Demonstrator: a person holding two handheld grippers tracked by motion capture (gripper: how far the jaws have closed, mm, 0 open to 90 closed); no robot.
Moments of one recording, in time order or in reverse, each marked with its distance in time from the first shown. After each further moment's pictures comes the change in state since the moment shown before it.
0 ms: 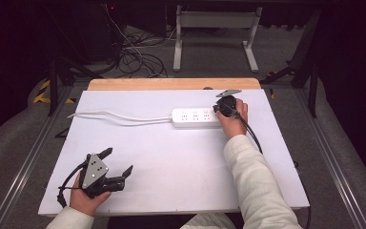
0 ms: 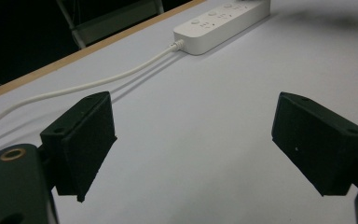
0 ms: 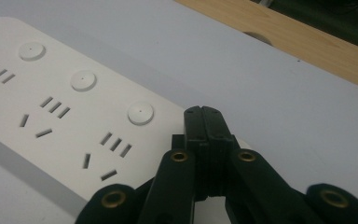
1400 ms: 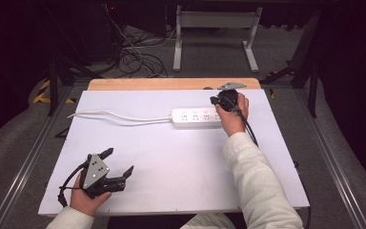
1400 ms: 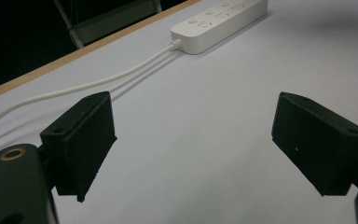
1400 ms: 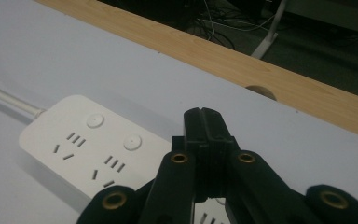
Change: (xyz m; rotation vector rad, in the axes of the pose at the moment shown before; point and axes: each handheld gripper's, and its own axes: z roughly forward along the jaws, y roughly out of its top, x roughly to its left) left arm -0.001 0.001 0.000 0.002 -0.005 0.006; right arm 0.010 0.026 -0.032 -0.145 0.047 0.042
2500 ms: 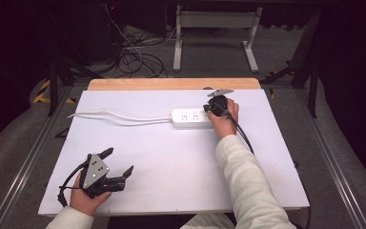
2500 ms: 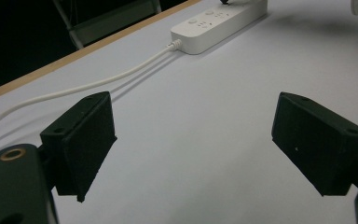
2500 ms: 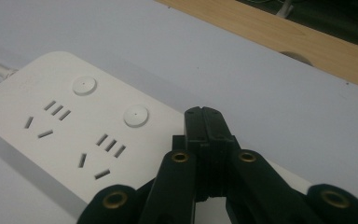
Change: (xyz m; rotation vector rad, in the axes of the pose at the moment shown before) left arm 0.001 0.000 0.001 0.001 -0.003 0.004; right arm 0.011 -0.021 0.041 0.104 0.015 -0.017
